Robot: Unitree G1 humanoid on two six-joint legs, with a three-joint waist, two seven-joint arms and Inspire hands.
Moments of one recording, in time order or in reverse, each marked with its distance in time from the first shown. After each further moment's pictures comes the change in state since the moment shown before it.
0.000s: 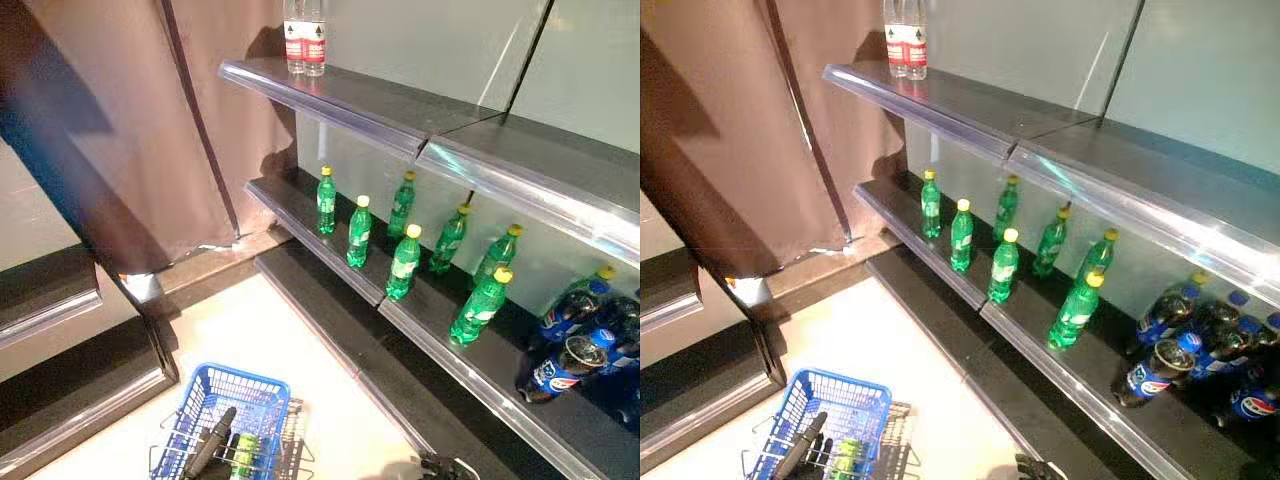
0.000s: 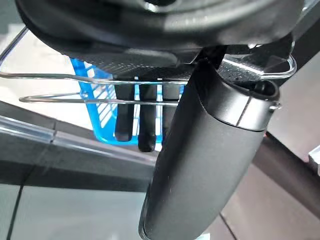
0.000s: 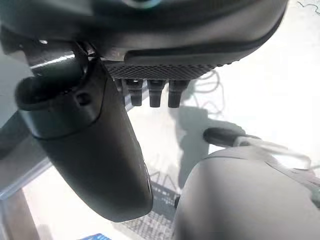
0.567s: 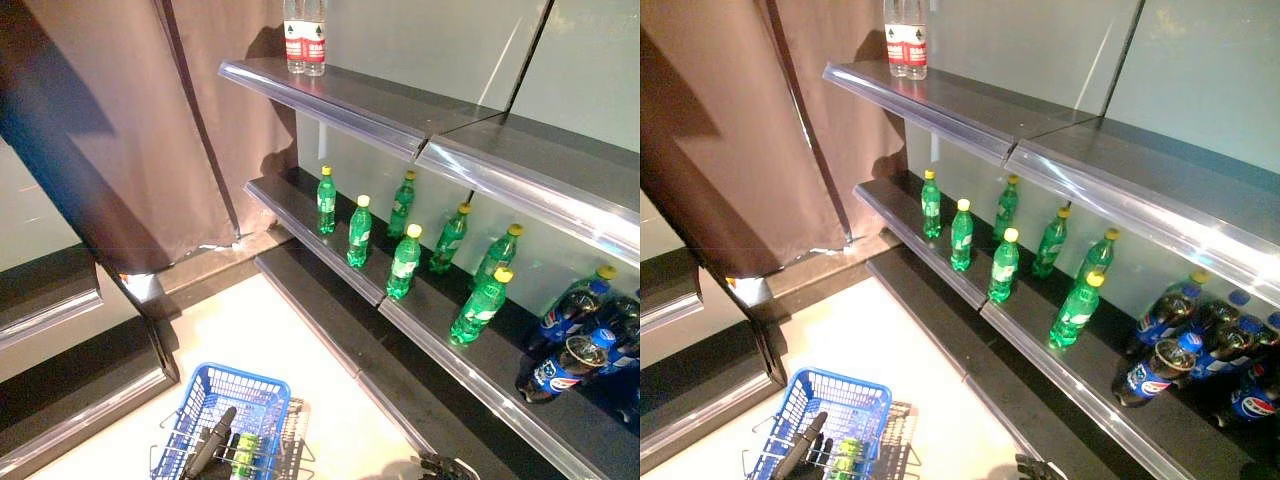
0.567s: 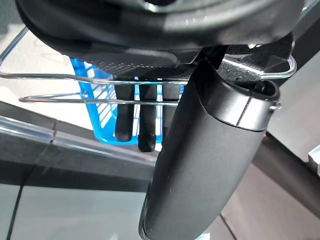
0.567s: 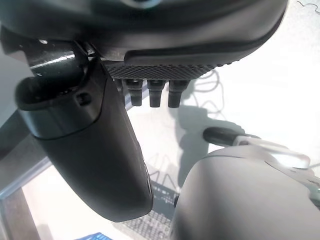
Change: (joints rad) left arm 0.000 0.000 0.000 -0.007 0.000 0.000 0.000; right arm 0.000 -0.001 0.000 0.000 0.001 0.005 0.016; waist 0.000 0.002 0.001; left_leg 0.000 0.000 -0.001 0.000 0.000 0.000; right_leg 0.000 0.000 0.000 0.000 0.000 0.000
